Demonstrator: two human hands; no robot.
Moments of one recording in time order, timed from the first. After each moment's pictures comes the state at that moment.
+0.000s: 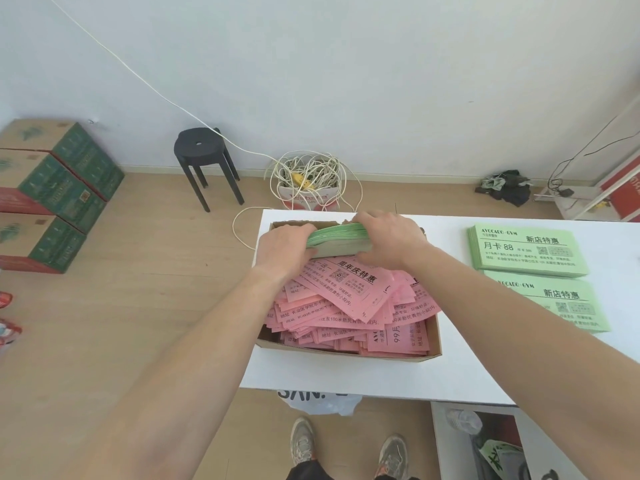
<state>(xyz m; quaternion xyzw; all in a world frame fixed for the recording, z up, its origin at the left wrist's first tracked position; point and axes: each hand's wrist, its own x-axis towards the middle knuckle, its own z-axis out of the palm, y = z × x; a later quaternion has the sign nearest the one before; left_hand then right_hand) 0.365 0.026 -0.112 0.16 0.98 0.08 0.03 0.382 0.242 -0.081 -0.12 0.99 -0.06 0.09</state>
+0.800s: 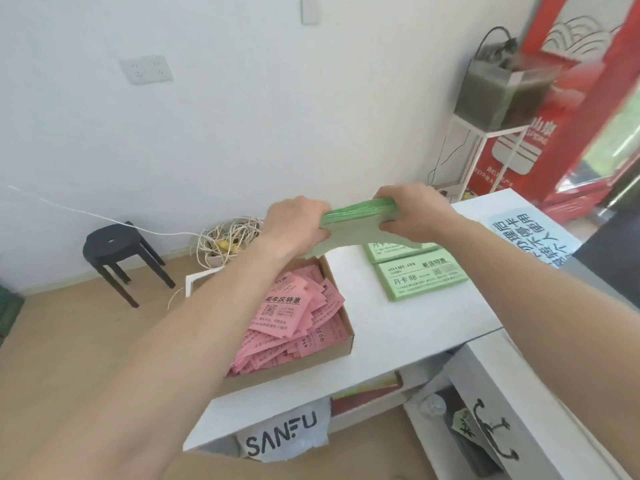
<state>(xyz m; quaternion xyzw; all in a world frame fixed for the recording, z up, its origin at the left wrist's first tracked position) 0.415 0.182 0.046 0.40 0.91 0.04 -0.04 0.512 0.398 0.051 0.10 0.99 -0.11 -0.03</state>
